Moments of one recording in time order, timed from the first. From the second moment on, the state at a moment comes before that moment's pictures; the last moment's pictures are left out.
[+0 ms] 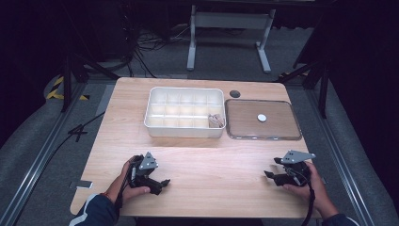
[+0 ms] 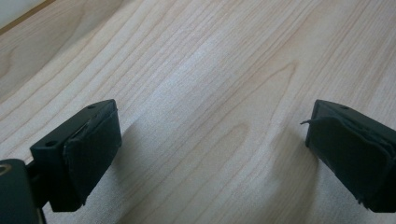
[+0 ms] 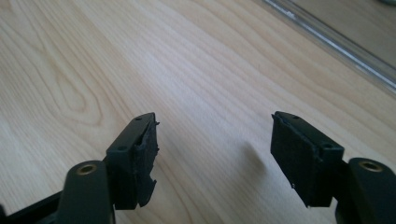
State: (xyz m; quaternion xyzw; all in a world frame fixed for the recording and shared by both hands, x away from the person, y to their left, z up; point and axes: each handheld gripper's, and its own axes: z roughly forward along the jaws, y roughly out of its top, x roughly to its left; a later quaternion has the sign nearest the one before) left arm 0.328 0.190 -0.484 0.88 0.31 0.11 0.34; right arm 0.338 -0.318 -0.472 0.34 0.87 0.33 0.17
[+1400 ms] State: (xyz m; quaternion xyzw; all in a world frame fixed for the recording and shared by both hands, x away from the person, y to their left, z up) left arm 0.329 0.189 -0.484 0.88 0.31 0.11 0.34; right arm 0.328 -0.341 -0.486 0.38 0.83 0.37 0.17
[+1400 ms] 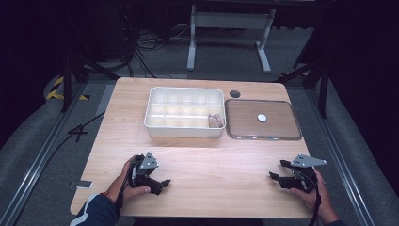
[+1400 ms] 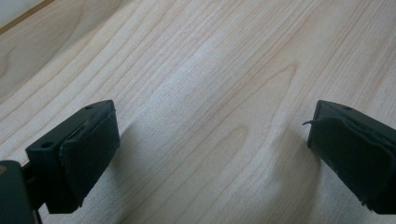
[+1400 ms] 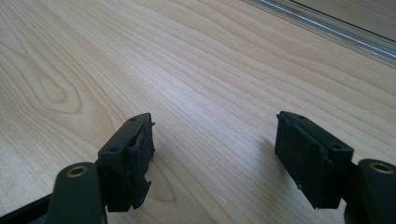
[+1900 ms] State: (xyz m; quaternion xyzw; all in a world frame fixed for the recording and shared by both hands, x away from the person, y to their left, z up) left arm 0.329 0.189 -0.484 0.88 0.31 0.11 0.34; right arm 0.329 -0.341 -0.486 0.39 0.83 0.37 0.17
